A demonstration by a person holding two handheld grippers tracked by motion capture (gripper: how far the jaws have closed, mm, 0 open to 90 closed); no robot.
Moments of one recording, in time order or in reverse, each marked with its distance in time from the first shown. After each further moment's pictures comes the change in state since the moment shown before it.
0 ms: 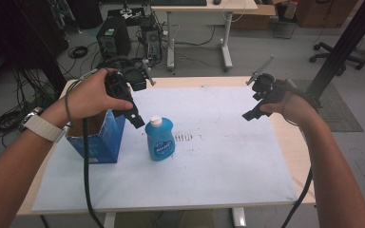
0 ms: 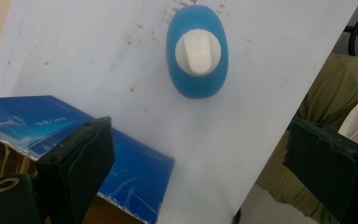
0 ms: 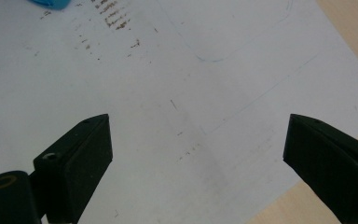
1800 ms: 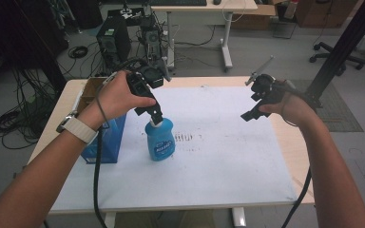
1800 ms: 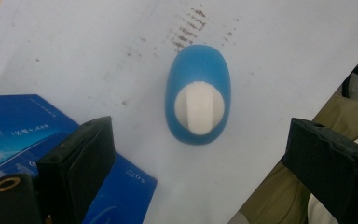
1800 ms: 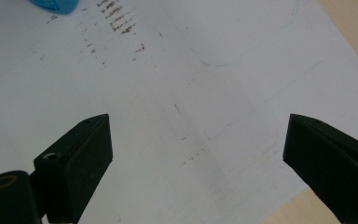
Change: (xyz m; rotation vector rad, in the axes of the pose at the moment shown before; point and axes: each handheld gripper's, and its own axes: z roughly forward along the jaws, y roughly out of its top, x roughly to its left) left arm 0.000 0.034 0.024 0.004 0.006 -0.157; right arm 0.001 0.001 0.003 -0.015 0.016 -0.007
